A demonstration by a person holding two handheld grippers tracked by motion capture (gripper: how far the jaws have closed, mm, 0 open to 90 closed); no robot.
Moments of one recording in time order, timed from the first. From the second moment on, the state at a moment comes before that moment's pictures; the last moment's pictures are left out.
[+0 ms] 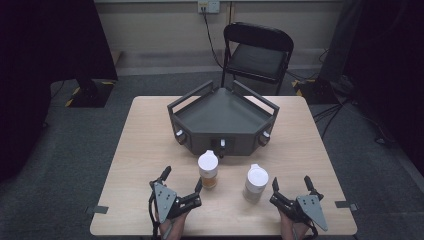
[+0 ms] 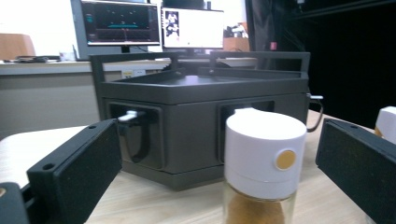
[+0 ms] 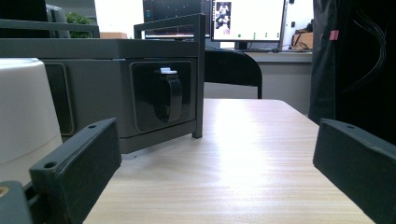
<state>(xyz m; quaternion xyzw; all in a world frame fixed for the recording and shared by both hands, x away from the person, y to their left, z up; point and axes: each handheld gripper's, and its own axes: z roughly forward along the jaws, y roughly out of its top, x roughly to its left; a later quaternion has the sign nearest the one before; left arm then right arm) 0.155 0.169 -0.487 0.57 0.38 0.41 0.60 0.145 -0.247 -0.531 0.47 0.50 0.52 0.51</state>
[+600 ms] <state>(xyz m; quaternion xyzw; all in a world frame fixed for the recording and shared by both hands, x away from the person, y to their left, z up) 0.173 0.148 -0.469 0.59 0.36 0.39 0.61 0.145 -0.246 -0.531 0.47 0.50 0.52 0.51</state>
